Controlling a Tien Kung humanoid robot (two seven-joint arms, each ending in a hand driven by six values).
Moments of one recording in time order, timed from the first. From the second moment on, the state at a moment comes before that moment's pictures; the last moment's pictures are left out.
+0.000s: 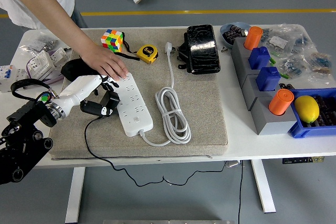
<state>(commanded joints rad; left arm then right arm) -0.43 0.36 -0.94 -1.02 1.91 0.14 -0.24 -0.13 -0.23 1.21 0.37 -0.37 -0.10 0.00</state>
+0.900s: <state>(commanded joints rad) -0.23 0.36 -1.04 -1.13 1.87 0.28 -0.24 -0.14 -0.22 1.22 0.37 -0.38 -0.10 0.01</state>
